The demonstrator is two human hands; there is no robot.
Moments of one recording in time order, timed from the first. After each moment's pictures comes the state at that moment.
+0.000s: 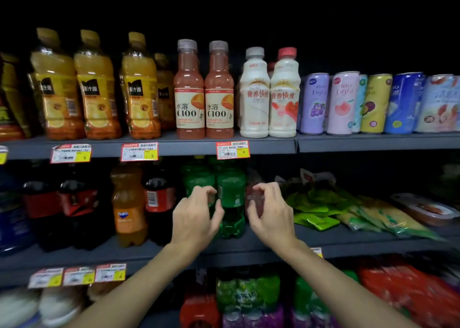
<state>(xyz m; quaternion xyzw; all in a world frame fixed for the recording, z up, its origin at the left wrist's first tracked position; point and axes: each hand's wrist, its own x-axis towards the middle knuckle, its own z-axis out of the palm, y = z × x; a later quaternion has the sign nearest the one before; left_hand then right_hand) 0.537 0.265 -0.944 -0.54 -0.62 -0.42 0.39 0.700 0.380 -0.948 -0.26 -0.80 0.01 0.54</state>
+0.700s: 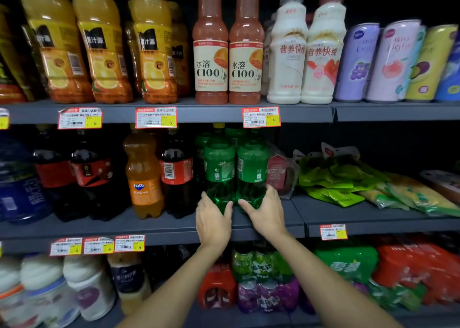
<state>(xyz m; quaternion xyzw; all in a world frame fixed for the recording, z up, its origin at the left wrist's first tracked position) 0.530 0.289 -1.028 -0.32 -0.83 -0.46 0.01 0.631 0.383 -1.023 -0.46 -0.77 0.24 0.36</state>
